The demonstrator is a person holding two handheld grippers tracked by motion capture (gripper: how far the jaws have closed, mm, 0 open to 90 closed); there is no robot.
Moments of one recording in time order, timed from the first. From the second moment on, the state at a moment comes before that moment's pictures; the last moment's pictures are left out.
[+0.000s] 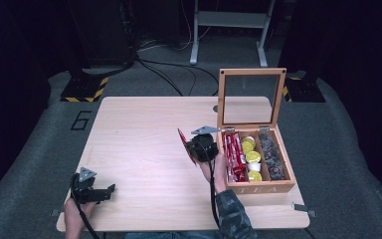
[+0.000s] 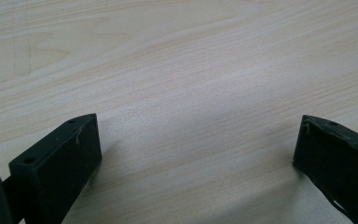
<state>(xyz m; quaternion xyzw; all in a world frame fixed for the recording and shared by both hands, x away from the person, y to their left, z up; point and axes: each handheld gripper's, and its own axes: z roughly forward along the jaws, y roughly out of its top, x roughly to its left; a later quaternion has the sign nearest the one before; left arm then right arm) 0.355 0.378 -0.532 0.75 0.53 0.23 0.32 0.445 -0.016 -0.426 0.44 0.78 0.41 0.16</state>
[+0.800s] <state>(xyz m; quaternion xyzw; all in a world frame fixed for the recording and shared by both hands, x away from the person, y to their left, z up) 0.355 0.377 -0.532 0.75 0.53 0.23 0.32 0.478 0.017 -0.478 0.47 0.79 0.37 0.13</state>
